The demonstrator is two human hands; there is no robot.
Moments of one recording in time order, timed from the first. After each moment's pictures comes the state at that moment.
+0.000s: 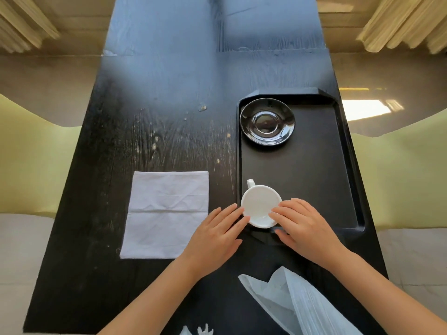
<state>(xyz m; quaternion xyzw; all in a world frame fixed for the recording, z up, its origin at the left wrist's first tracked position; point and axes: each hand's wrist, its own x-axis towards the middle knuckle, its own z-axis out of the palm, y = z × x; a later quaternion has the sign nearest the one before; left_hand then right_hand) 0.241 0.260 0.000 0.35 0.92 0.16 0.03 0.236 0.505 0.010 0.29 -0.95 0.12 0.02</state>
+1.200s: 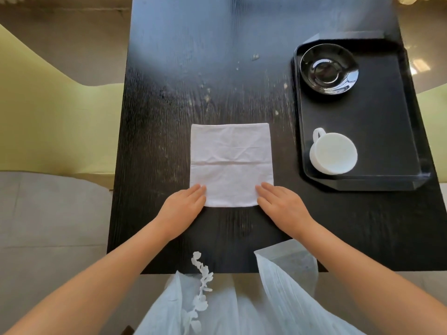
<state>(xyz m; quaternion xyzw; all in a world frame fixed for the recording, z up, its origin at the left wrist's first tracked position) 0.268 0.035 -0.029 0.36 0.92 0.01 0.14 0.290 0.308 -0.035 0.30 -0.95 0.06 -0.02</state>
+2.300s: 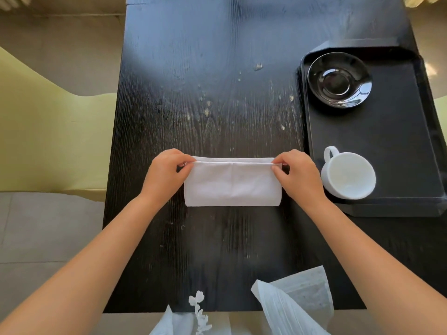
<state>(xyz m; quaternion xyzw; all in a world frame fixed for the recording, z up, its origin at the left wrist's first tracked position) 0.151 0.035 -0.018 0.09 0.95 0.30 0.06 0.180 0.314 -0.027 -0.02 -0.96 0.27 -0.03</state>
